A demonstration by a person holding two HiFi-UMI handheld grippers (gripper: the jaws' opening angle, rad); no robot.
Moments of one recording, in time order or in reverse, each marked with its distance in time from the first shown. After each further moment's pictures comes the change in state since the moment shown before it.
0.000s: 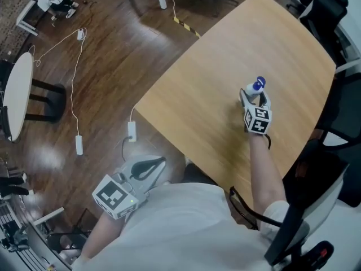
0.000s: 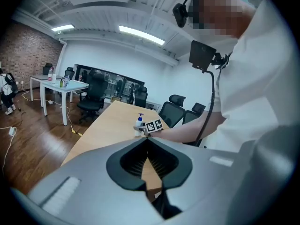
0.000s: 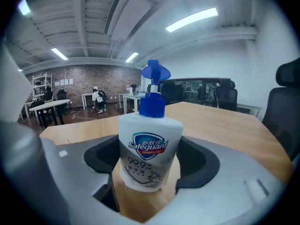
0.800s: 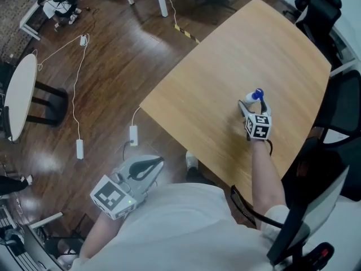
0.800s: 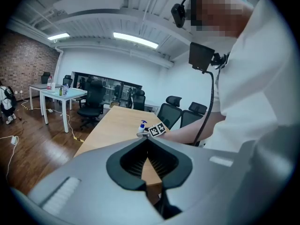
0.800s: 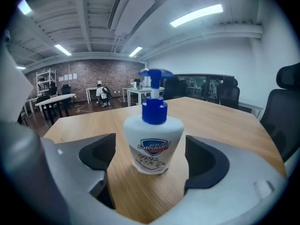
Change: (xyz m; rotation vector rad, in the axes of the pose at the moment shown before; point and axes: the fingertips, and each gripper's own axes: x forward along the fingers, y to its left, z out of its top) left arm -0.028 -0.008 -0.002 0.066 -0.034 0.001; right arm -0.029 0.007 -0.033 -0.040 0.089 0.035
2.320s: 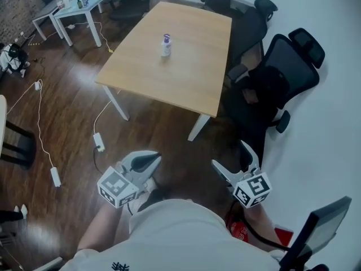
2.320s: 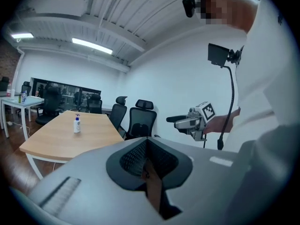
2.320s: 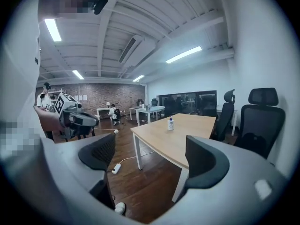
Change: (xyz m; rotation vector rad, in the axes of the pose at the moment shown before) left arm -0.087 -0.266 -0.134 0.214 -0.079 -0.413; right arm -0.597 0.212 -0.101 0.100 -0.237 0.010
